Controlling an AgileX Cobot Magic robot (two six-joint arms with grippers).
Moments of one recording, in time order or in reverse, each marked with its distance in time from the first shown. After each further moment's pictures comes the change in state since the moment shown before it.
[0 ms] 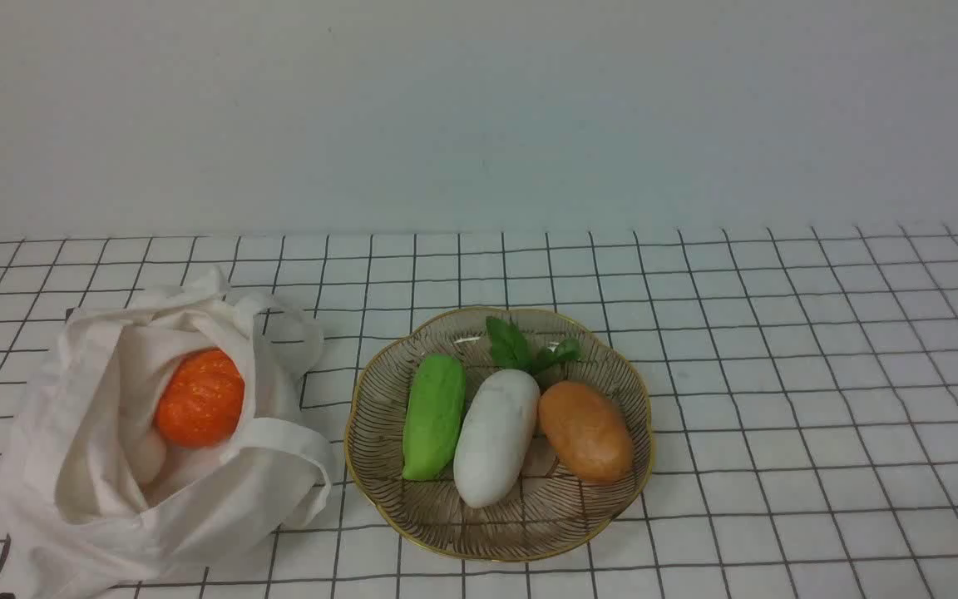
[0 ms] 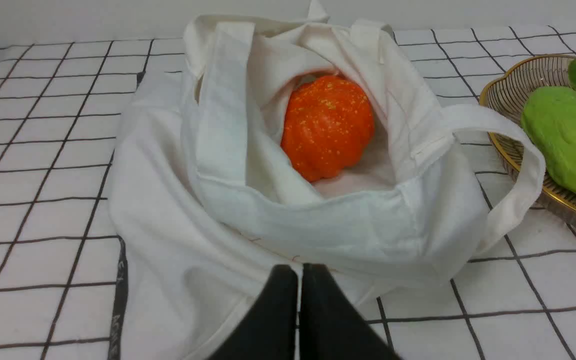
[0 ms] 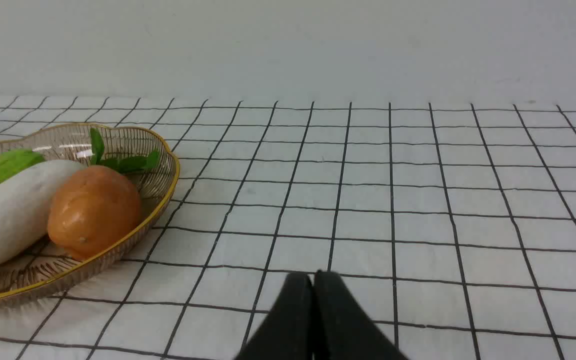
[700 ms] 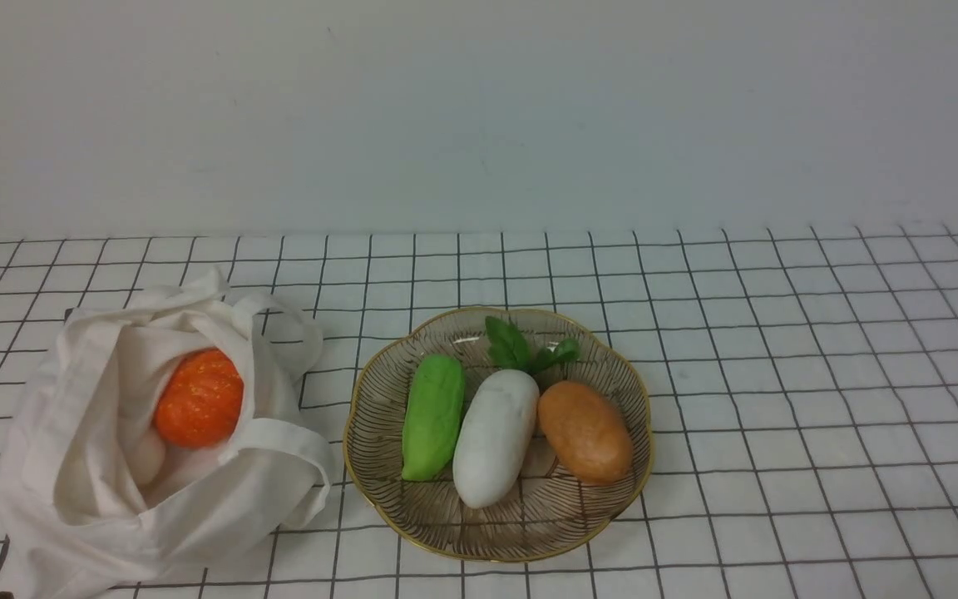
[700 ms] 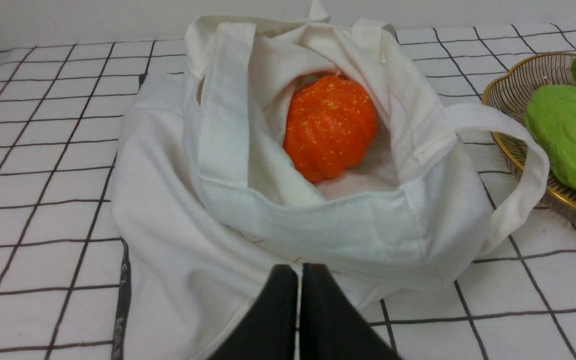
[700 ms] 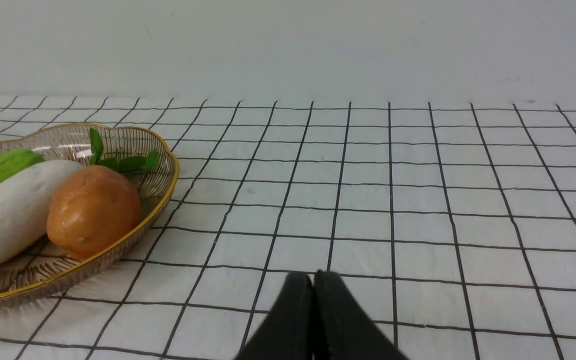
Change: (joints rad) right arm 0.000 0.000 0.000 0.000 0.000 0.000; left arm 0.000 0.000 0.000 0.000 -0.018 -0.017
